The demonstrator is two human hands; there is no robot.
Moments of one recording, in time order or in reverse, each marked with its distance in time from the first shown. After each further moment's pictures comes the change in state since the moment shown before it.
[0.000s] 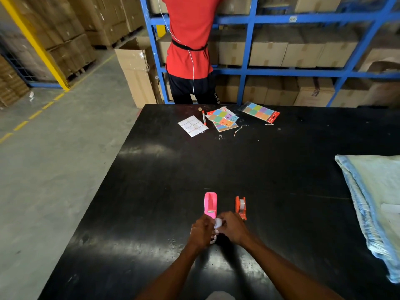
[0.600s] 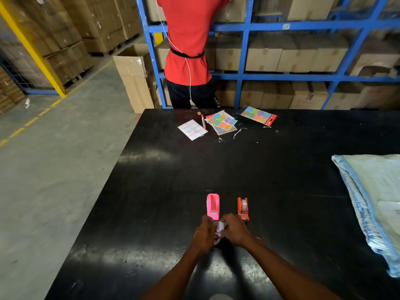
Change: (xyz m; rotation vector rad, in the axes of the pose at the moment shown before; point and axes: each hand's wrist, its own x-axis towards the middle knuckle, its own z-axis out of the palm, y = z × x) left_hand -0.013 -0.010 -0.012 0.044 -0.140 0.130; right_hand -0.005 -0.002 0.012 -0.001 0.009 0.019
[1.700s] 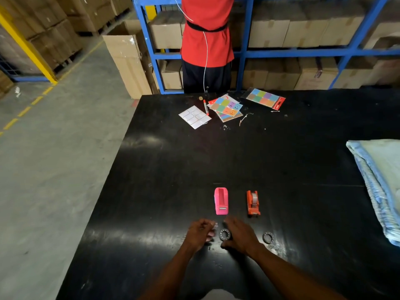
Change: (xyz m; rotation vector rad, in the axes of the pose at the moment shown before) left_hand 0.027 -0.045 -0.032 -0.460 -0.069 -0.384; right_hand 0.006 0.007 0.041 -0.414 -0.145 0.018
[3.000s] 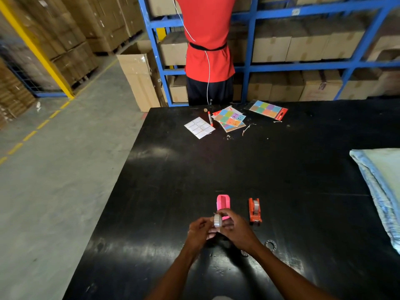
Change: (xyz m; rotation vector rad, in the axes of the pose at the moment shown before) left_hand -0.029 0.032 0.009 -0.173 0.106 0.129; right_hand -0.014 -0.026 -0.040 0.797 0.213 -0.122
